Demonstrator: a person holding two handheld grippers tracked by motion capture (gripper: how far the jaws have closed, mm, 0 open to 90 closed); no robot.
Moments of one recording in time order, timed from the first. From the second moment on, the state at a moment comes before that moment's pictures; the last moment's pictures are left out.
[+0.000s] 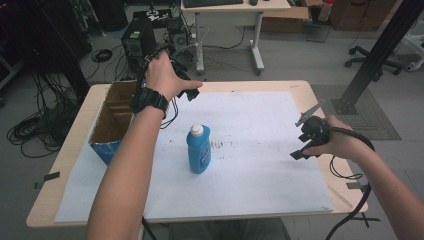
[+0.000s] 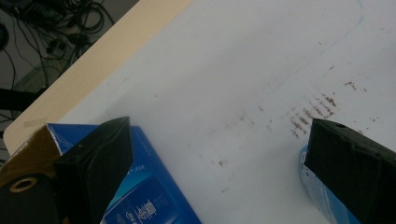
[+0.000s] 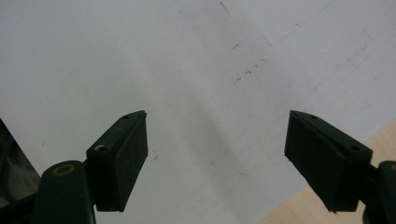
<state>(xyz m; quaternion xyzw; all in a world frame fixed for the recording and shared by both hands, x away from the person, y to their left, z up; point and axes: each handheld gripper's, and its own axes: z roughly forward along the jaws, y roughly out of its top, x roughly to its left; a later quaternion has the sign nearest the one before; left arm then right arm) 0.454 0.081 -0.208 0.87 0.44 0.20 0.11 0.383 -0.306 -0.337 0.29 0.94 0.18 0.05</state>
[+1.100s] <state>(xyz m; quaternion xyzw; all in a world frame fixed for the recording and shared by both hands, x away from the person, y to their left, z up) 0.421 0.071 -0.195 0.87 0.44 0.17 0.10 0.384 -0.303 -0.337 0.29 0.94 0.18 0.05</state>
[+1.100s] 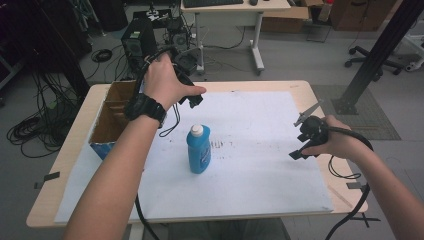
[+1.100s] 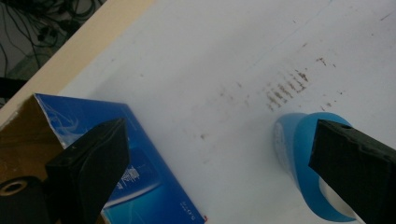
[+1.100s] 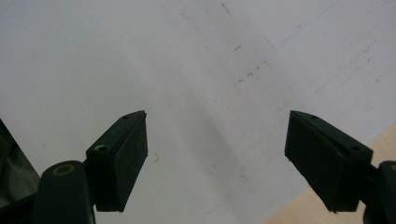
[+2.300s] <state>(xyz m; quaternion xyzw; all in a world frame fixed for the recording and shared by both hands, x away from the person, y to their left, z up) 0.401 0.048 -0.202 0.88 0.46 0.11 0.09 0.386 -0.300 -0.340 0.29 0.94 0.17 0.04</state>
